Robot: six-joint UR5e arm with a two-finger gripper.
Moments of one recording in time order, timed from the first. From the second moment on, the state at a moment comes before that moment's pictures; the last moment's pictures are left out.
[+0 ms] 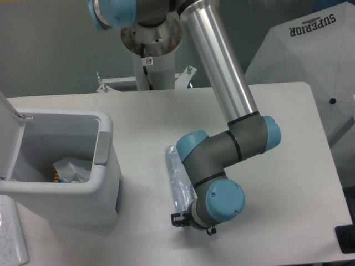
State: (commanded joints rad) arm 2.40 -2.37 -1.15 -1.34 1.42 0.28
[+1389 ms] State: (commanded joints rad) arm 2.51 -2.13 -1.08 -1.24 1.01 0.28
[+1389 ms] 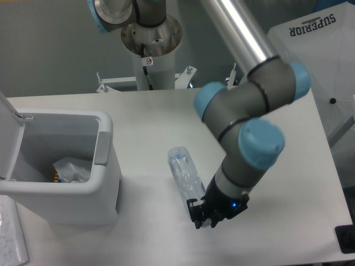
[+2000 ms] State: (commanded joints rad) arm 2.54 -1.97 -1.08 -1.01 0.70 0.13
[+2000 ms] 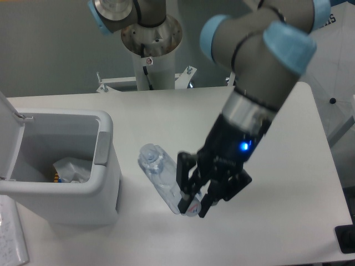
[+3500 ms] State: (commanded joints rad) arm 2.33 -1.83 -1.34 -0.88 0.60 0.16
